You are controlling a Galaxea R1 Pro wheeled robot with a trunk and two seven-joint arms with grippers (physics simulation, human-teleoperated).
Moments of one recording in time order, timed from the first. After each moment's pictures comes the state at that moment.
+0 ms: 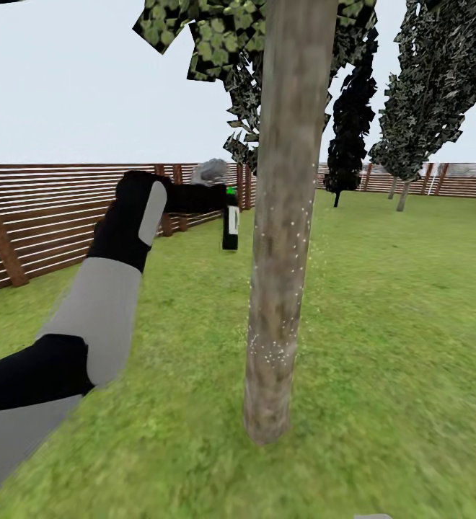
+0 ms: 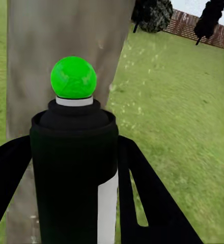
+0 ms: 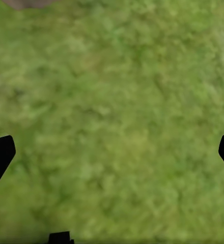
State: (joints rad) left arm -1.44 -0.17 0.02 -0.89 0.13 0.98 -0.52; right arm -0.42 -0.01 0.53 0.06 -0.44 -0.26 -0.20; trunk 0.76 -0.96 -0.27
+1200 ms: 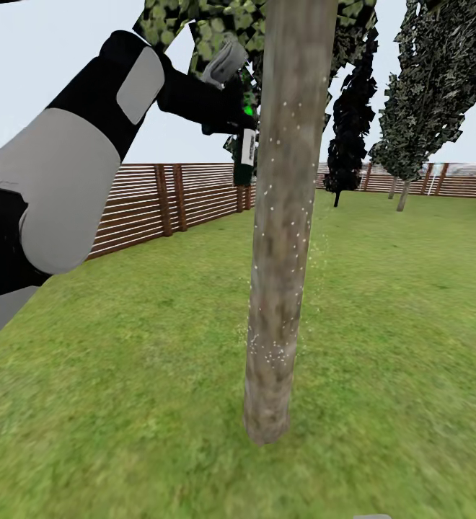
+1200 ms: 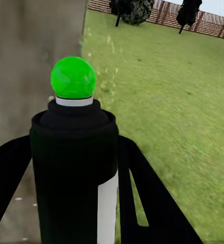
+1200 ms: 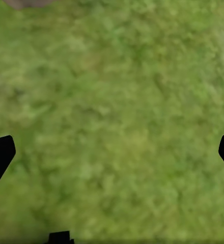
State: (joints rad) left arm -2.00 -0.17 -0.07 -0.37 0.30 0.98 -0.52; right arm -0.42 -0.01 0.53 0.06 -0.44 -0.26 -0.20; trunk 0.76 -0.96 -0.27
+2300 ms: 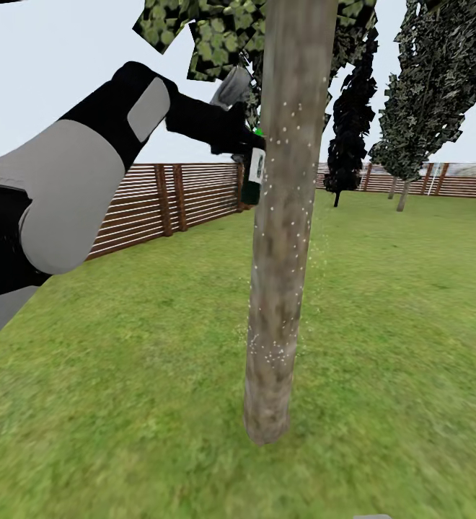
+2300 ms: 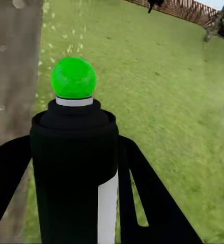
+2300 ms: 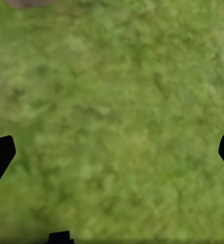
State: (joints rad) left arm -2.00 -0.17 -0.06 -0.24 0.24 0.98 -0.73; right arm -0.42 -0.01 0.53 0.06 -0.44 -0.26 -0.20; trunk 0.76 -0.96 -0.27
